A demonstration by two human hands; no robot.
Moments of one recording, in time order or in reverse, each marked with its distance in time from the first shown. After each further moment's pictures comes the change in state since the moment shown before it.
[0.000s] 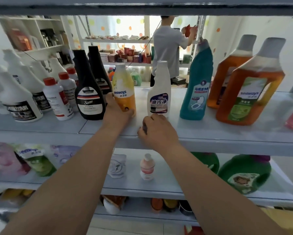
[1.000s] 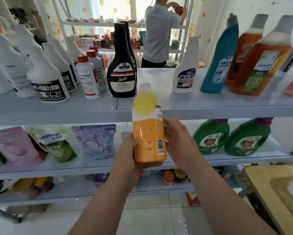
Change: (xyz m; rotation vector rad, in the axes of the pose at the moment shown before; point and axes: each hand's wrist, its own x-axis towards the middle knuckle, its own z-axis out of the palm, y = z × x) left_hand -0.193 -0.054 -0.145 -1.094 -0.455 -0.593; right_hand -0.112 -0.148 0.007 1.564 0.071 0.571
